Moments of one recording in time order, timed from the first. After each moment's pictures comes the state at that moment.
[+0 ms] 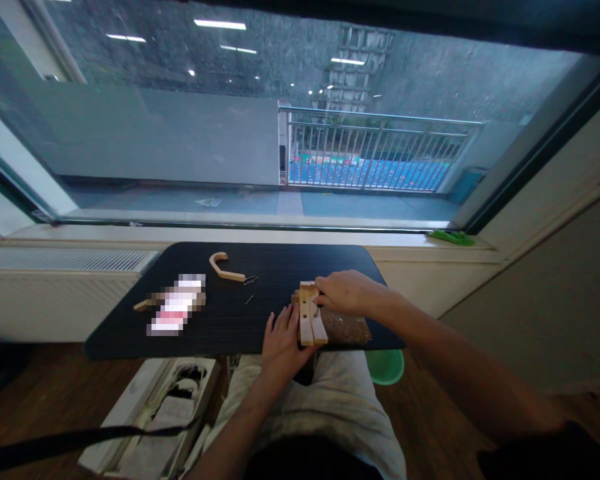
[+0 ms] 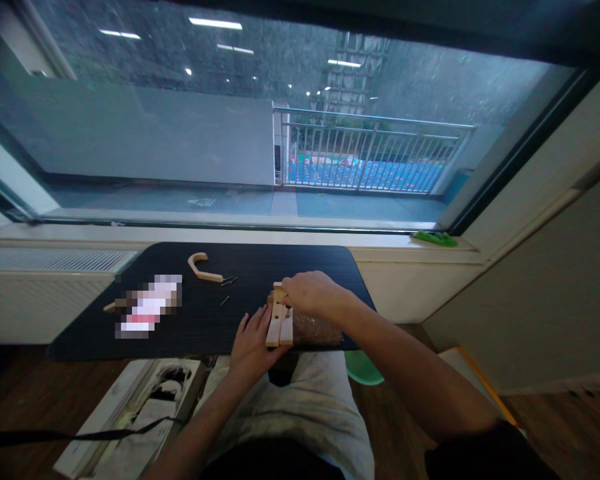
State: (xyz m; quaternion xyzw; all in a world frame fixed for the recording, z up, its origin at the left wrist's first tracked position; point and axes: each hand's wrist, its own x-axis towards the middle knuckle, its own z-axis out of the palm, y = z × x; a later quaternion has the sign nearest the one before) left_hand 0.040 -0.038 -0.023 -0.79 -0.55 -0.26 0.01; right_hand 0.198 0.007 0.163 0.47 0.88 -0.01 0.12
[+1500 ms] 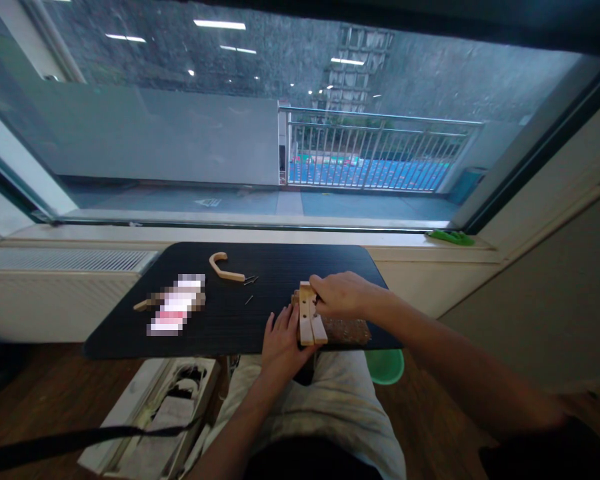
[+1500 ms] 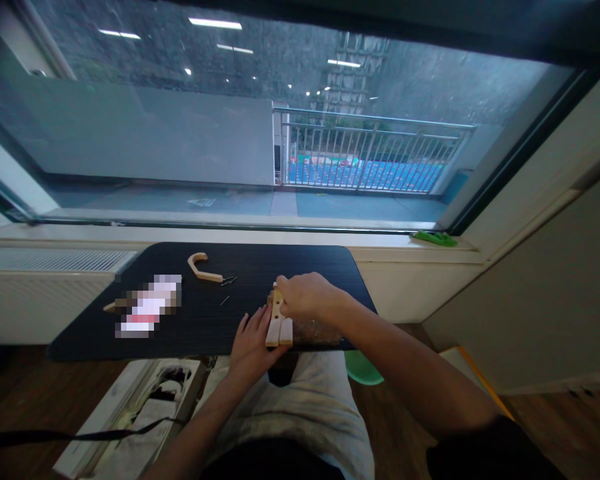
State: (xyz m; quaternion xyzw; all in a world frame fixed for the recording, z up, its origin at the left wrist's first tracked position) left_hand 0.040 -0.039 -0.021 -0.79 -0.55 -0.27 0.01; right_hand 0.188 0.000 0.169 0.47 0.87 -0.02 0.12
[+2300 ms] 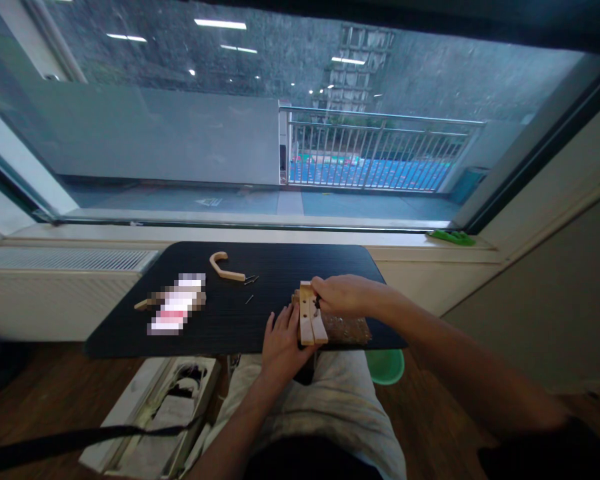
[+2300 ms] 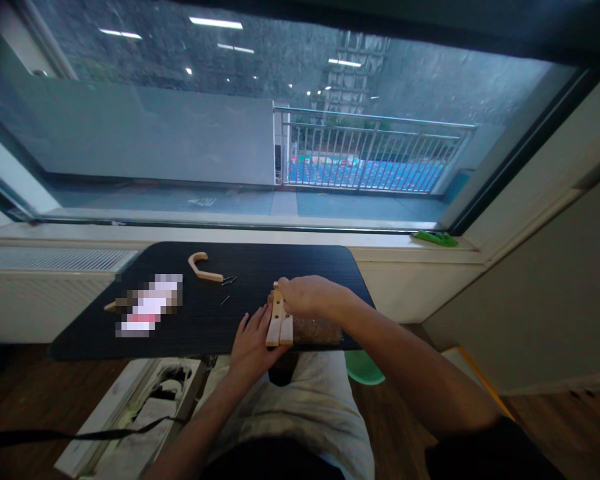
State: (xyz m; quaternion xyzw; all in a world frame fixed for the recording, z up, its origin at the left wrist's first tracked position) left_hand 0.040 -0.039 -0.019 -0.79 -0.55 -0.26 0.01; right_hand 0.195 0.004 0.166 0.46 0.88 -0.08 0.13
